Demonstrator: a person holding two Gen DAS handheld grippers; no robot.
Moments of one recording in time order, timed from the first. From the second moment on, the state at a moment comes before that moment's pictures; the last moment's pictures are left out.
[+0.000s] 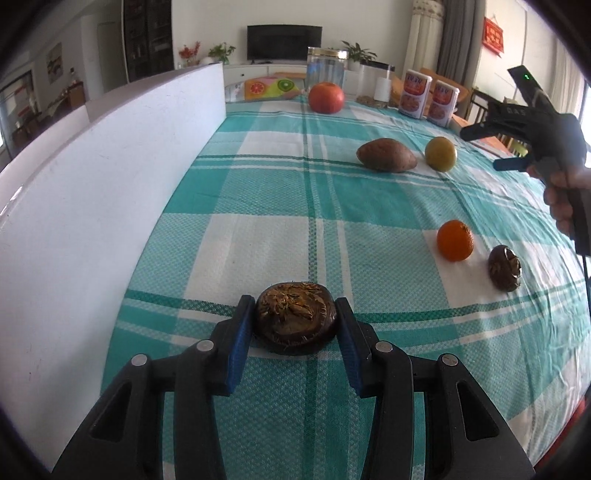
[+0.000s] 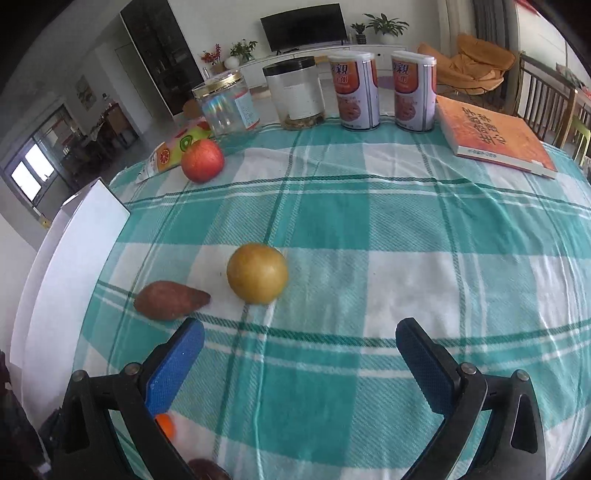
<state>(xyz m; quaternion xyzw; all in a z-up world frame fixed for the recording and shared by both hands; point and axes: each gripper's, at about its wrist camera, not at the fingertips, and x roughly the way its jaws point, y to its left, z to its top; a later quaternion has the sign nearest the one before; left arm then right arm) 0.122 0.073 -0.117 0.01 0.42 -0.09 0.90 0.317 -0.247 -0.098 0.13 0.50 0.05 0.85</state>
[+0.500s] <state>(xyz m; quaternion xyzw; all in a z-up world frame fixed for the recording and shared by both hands) 0.111 0.077 -0.095 -0.03 0.41 -0.12 0.90 0.315 -0.210 -0.091 0.10 0.54 0.08 0.83</state>
